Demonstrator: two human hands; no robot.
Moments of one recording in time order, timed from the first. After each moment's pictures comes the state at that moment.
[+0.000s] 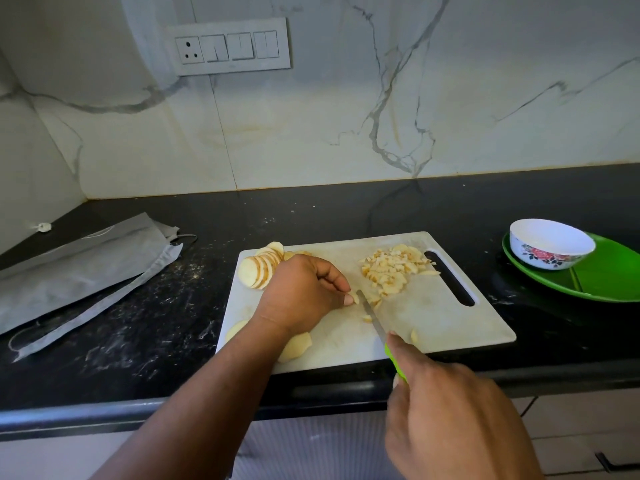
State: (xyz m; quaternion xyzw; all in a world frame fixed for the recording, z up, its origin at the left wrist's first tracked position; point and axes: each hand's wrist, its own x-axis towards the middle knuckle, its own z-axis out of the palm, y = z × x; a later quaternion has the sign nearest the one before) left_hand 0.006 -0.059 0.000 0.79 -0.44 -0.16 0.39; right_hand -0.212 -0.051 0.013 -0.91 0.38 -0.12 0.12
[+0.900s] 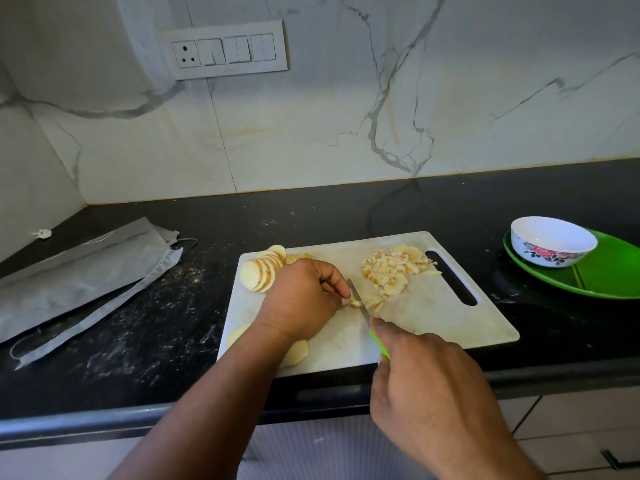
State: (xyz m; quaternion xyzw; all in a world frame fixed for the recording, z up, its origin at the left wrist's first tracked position) left_hand 0.009 -0.058 -0.003 0.79 -0.48 -0.13 0.36; right_hand -0.186 -0.066 0.005 -0.91 0.38 -0.17 0.09
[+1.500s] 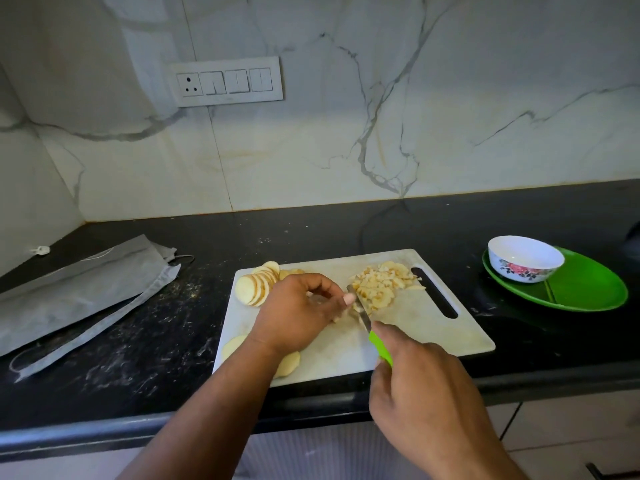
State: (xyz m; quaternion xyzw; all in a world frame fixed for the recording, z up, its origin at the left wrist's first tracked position) left_hand -0.001 -0.052 -0.001 0.74 -0.48 -0.14 0.46; right_hand -0.200 -0.067 0.009 -0.88 0.39 -0.23 0.14
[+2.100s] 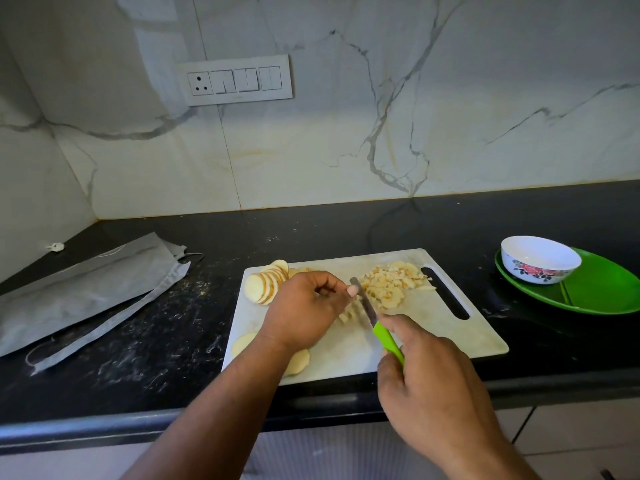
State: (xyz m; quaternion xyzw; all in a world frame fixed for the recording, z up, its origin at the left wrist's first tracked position) left_hand 0.001 -0.054 -0.001 0.75 -0.45 -0.14 0.46; right_hand -0.196 -0.071 0.009 -0.87 0.36 -0.27 0.20
